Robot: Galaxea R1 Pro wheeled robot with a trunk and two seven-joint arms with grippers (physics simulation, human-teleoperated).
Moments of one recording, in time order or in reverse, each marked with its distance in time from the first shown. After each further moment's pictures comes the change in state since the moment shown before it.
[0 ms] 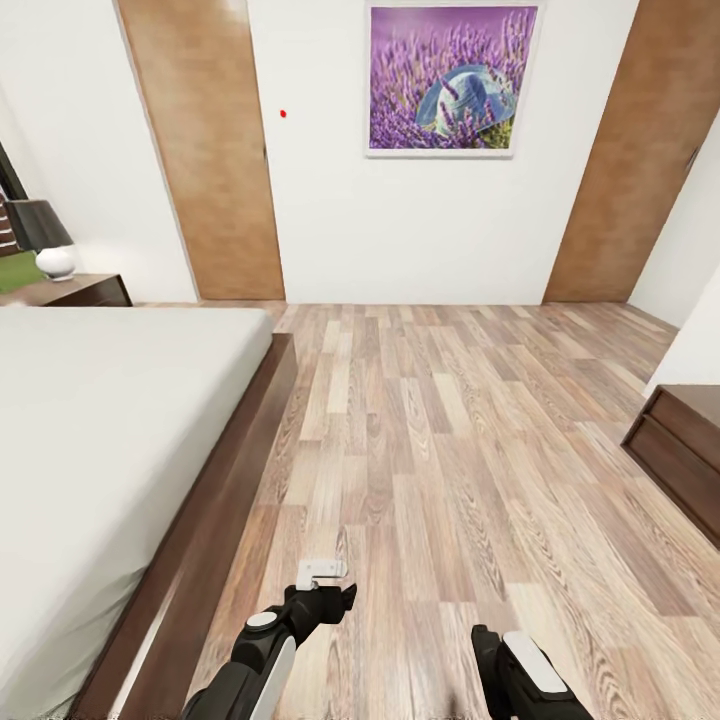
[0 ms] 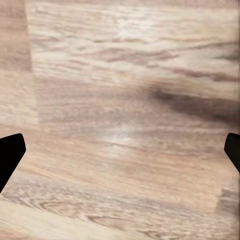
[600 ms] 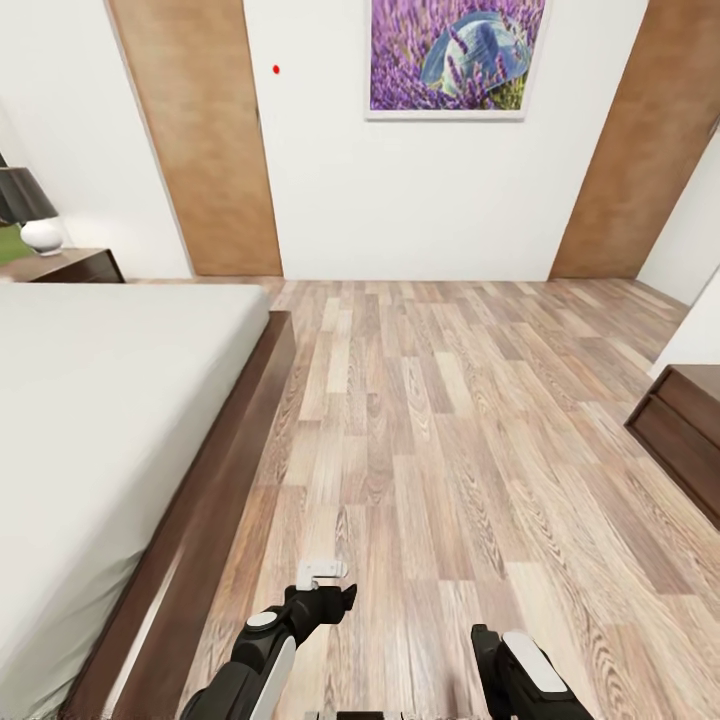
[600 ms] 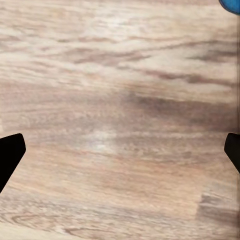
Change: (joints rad) left arm 0.000 0.000 0.000 0.000 0.001 0.001 -0.001; right arm 0.000 0.001 0.000 -0.001 0.002 -0.002 0.002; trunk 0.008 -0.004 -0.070
